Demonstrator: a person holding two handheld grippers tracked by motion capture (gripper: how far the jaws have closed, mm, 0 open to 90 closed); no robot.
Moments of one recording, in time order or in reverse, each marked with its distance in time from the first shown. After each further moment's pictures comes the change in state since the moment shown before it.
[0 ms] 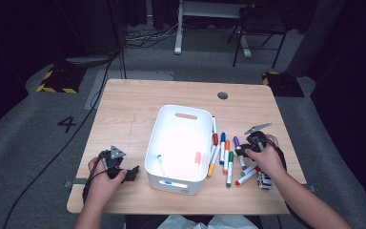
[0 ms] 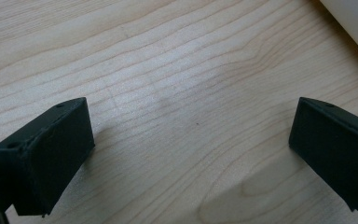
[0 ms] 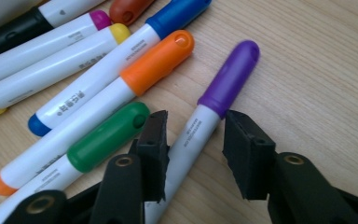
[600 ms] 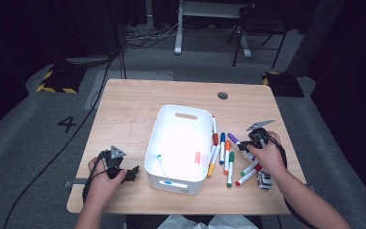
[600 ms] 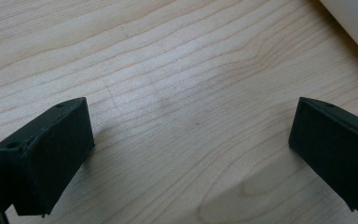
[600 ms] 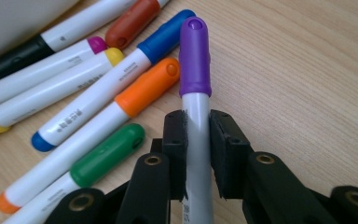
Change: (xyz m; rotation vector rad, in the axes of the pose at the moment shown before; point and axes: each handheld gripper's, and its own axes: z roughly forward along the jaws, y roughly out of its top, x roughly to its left) left arm 0.000 0.000 0.000 0.000 -0.001 0.000; right arm -0.001 0.008 -0.012 -0.042 -0.021 0.010
